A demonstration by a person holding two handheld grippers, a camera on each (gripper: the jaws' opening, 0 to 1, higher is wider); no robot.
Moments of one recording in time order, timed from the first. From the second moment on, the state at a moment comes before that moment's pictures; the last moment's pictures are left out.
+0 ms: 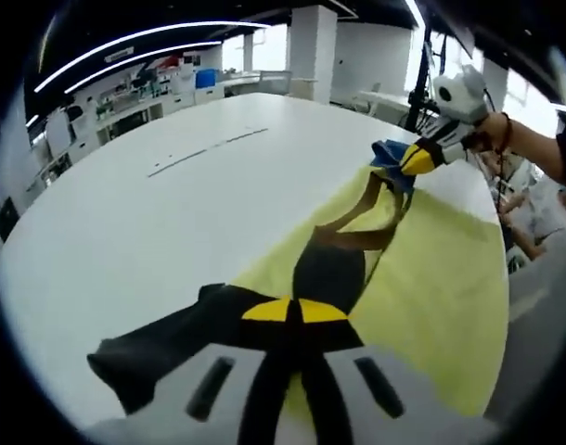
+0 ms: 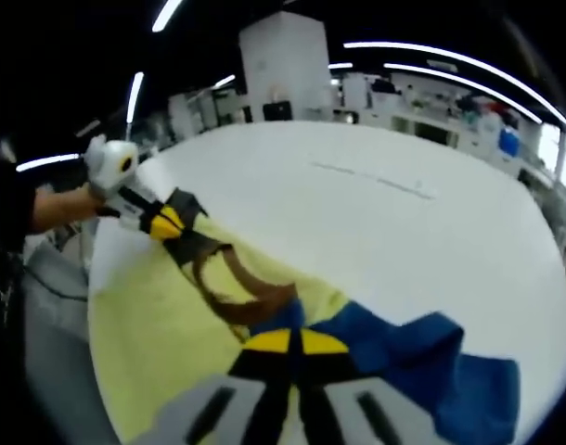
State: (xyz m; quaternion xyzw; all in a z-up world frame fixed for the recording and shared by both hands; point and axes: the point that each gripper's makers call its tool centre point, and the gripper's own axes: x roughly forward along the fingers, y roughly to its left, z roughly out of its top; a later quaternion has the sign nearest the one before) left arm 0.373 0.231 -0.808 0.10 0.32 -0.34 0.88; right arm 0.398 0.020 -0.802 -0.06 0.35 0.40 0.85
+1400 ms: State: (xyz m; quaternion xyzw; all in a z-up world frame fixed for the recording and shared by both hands) left arm 0.537 0.270 -0.783 0.04 0.22 -0.19 0.96; right arm 0.569 0.043 -0.790 -0.07 0.27 0.28 0.92
